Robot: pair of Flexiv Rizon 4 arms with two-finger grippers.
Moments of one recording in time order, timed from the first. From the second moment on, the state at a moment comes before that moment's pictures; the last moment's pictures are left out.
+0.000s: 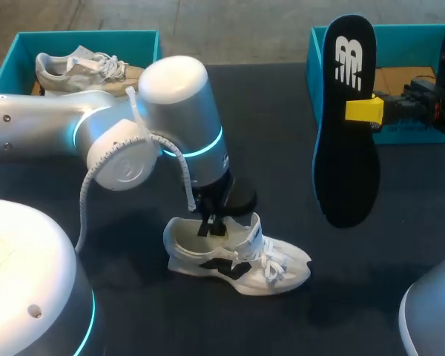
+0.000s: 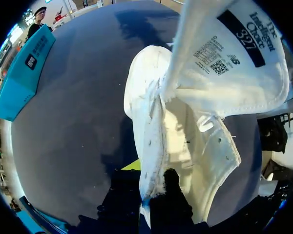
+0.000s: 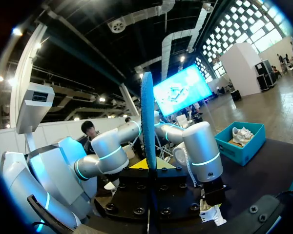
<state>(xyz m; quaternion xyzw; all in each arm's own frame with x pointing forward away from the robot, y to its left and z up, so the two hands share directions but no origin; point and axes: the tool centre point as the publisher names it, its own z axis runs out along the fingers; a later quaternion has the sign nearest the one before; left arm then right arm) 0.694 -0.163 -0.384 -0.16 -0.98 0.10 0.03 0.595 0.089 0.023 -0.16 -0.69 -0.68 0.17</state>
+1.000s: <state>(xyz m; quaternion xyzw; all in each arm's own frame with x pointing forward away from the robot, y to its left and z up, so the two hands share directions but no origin) 0.697 -0.141 -0.322 -0.56 -0.83 0.06 -0.04 0.595 0.089 0.023 -0.16 -0.69 -0.68 0.17</state>
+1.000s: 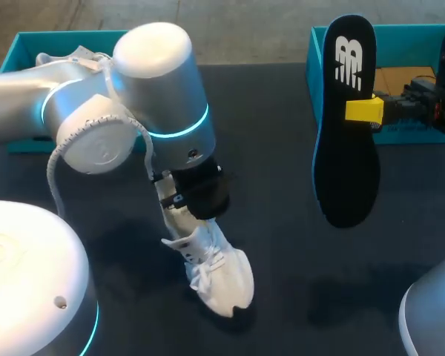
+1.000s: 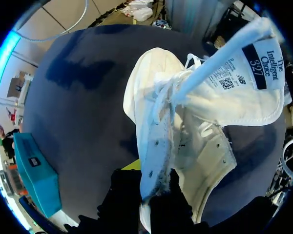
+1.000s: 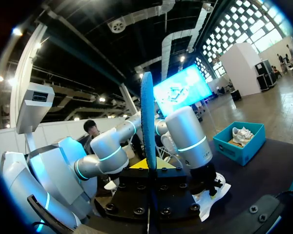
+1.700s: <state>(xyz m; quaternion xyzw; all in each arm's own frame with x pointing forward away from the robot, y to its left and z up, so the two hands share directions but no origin) 0.698 -0.150 -0.327 -0.73 -0.68 0.03 0.01 0.595 0.089 0.023 -0.16 -0.69 -0.68 0.17</state>
